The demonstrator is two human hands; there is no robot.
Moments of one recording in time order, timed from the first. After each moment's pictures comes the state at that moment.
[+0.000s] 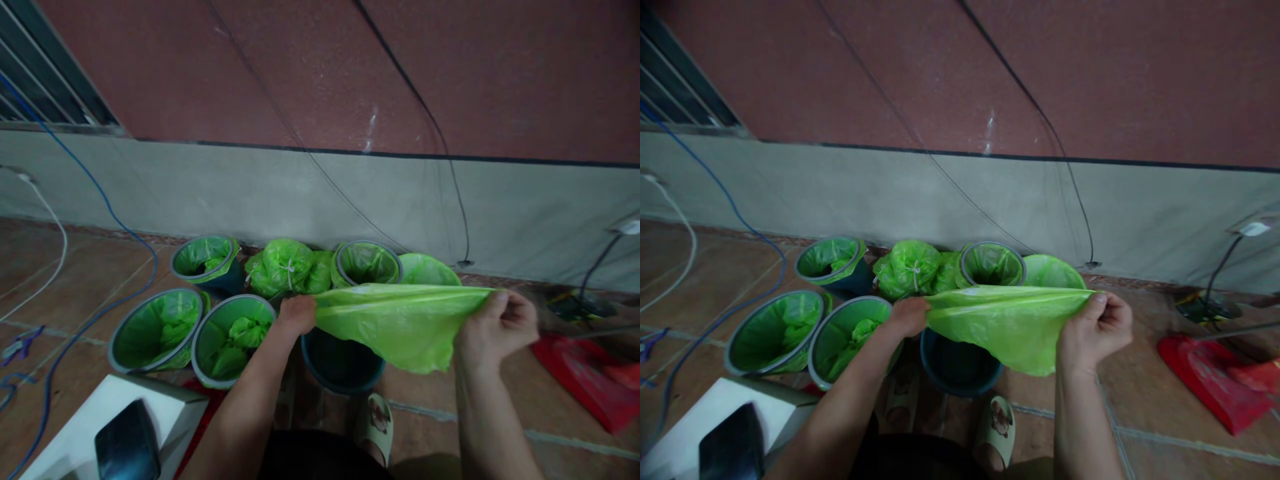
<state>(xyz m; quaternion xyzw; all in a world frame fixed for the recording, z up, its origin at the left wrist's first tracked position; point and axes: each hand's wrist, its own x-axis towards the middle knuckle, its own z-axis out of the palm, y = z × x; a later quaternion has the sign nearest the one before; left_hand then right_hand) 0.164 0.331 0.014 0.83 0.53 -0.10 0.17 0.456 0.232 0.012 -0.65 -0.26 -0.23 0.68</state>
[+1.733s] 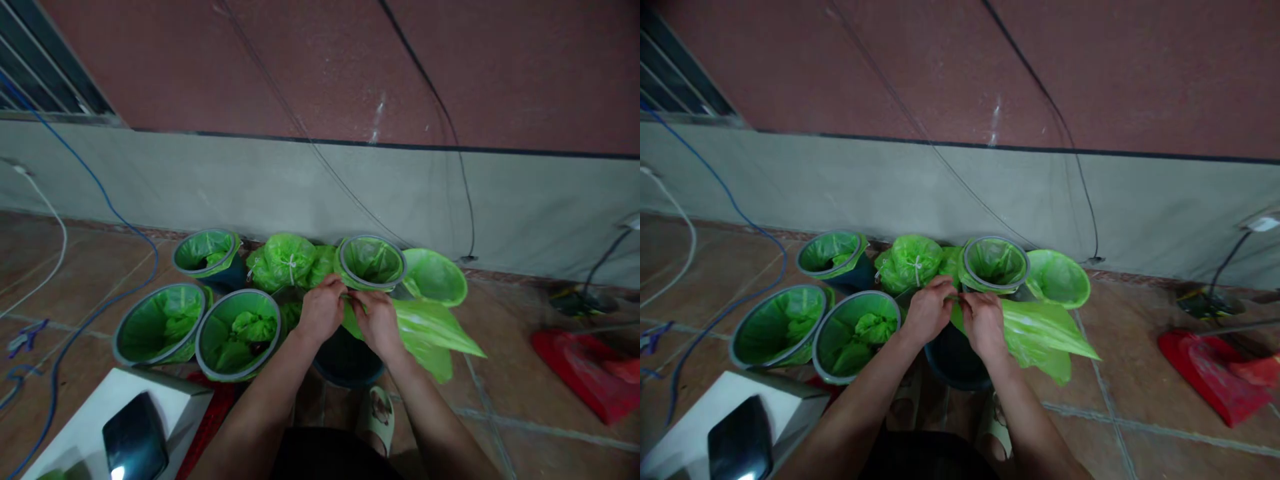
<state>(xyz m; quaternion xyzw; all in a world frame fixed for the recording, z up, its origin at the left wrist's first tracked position) 0.188 0.305 0.029 0.85 0.44 0.21 0.19 0.328 0.260 -0.016 -0.65 -0.67 0.03 0.36</state>
